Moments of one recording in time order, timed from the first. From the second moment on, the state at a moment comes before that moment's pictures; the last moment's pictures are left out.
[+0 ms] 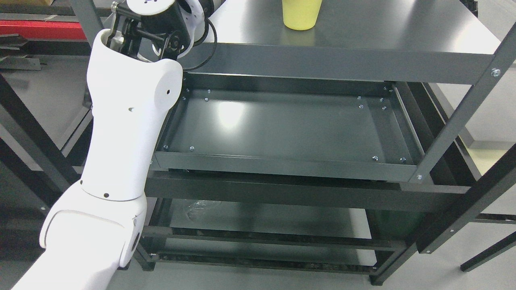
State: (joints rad) left arm -1.32 0.00 -0.27 -1.38 0.37 0.55 -0.25; right arm 0.00 0.00 0.00 -0.24 0.00 0.09 -0.12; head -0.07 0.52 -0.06
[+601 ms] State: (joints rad) left arm -1.29 0.00 -0.28 -1.49 0.38 0.57 -0.82; right arm 0.00 0.00 0.00 -0.24 0.00 0.09 -0.12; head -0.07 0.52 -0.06
